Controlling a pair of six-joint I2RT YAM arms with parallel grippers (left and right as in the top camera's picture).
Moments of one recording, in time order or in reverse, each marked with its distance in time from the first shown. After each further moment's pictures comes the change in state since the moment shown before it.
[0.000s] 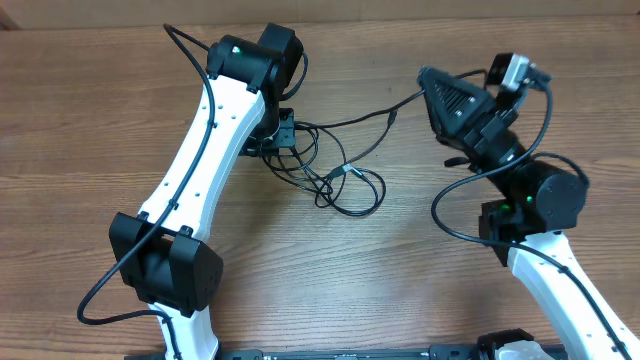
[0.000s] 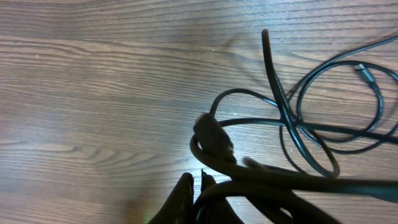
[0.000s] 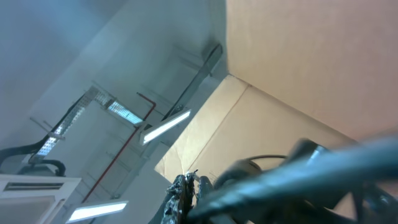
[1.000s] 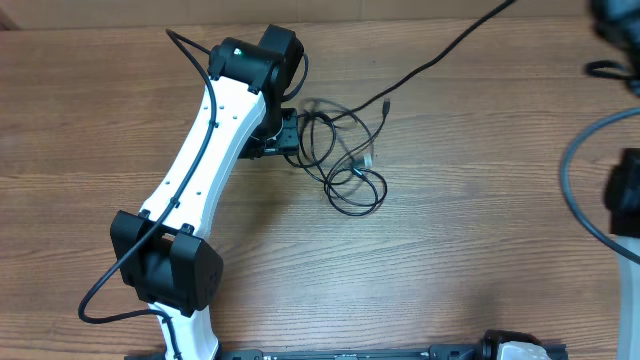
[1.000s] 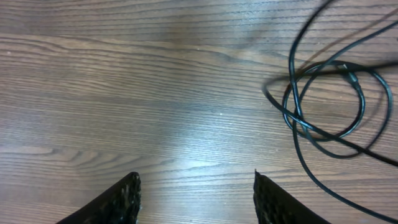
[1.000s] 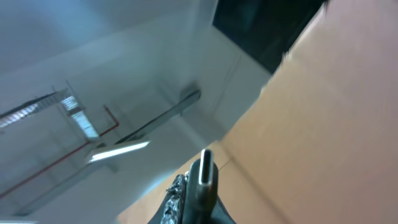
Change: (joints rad) left arm 0.000 0.000 -0.021 0.029 0.042 -0.019; right arm -0.286 0.001 0.827 -0.739 -0.030 -0.246
